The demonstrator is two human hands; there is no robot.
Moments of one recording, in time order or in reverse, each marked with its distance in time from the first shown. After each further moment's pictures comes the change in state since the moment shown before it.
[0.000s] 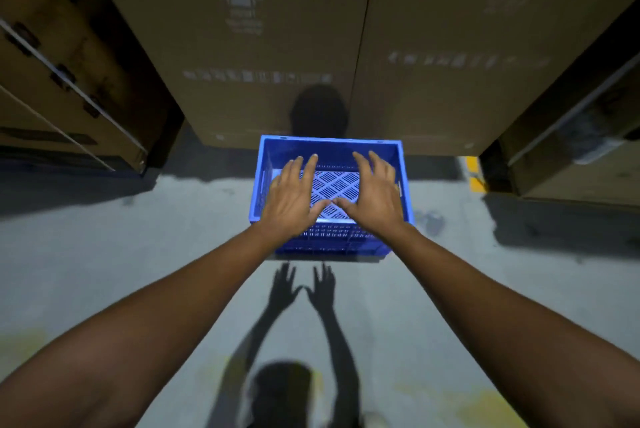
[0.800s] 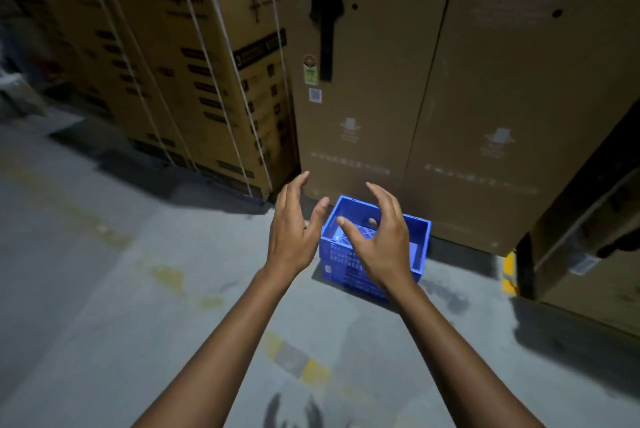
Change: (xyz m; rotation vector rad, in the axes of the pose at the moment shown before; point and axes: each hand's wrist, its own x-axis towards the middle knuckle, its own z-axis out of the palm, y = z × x) left_hand -0.368 0.269 -0.331 -0.507 0.788 -0.270; right_hand -0.360 -0.117 -0.342 0.729 0.210 -0.467
